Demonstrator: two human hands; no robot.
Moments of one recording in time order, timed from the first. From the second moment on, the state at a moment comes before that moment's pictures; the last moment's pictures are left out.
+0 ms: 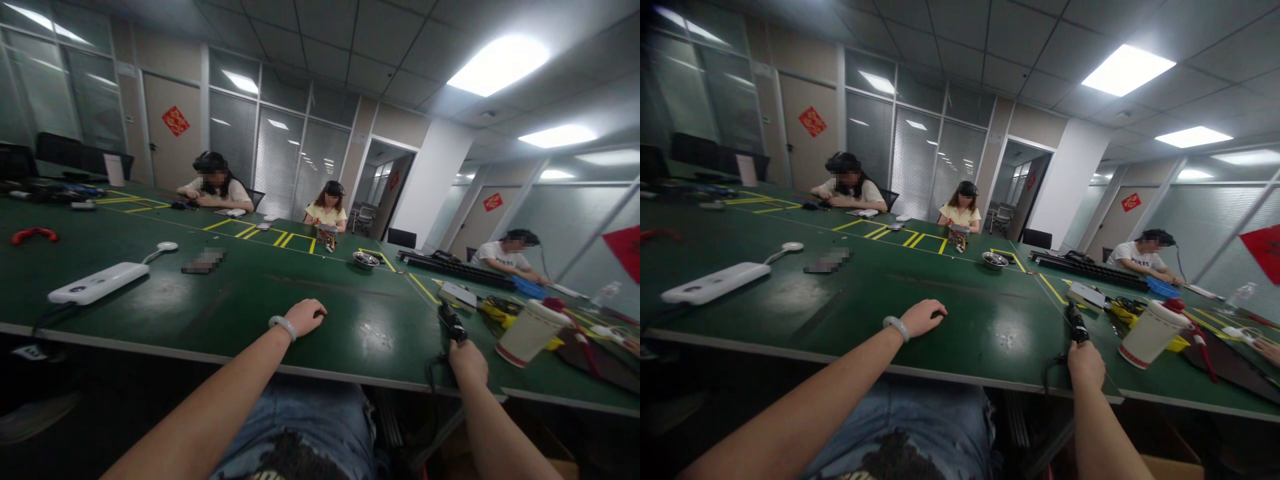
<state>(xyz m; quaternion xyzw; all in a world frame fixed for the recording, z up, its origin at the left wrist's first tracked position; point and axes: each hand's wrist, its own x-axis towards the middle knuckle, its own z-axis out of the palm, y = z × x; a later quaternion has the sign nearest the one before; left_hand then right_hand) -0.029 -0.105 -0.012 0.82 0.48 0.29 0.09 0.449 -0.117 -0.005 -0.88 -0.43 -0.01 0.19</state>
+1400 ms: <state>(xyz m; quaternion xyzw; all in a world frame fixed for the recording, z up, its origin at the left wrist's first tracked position) -0.038 -0.099 -0.001 0.85 0.42 0.31 0.01 0.236 -0.126 0.026 -0.46 -0.87 0.08 0.14</state>
